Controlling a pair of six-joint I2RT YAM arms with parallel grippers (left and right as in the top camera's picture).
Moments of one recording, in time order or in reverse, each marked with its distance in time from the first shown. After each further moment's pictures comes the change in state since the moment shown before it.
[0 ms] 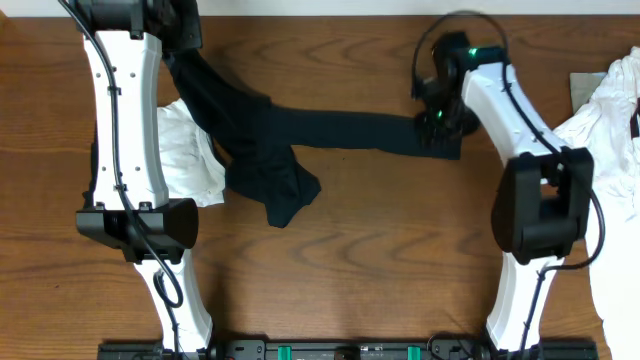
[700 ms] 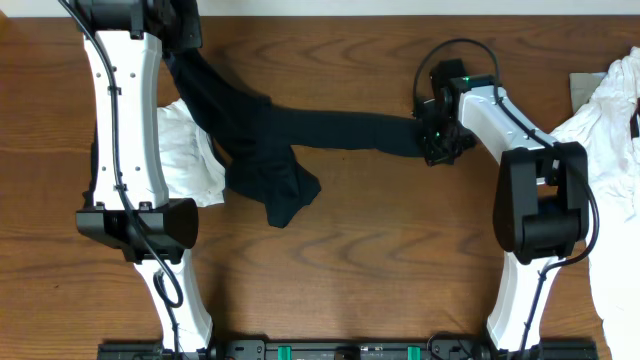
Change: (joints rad) left arm 0.000 0.000 0.000 0.004 0.000 0.000; right arm -0.017 -0.005 -0.195 0.202 0.015 0.046
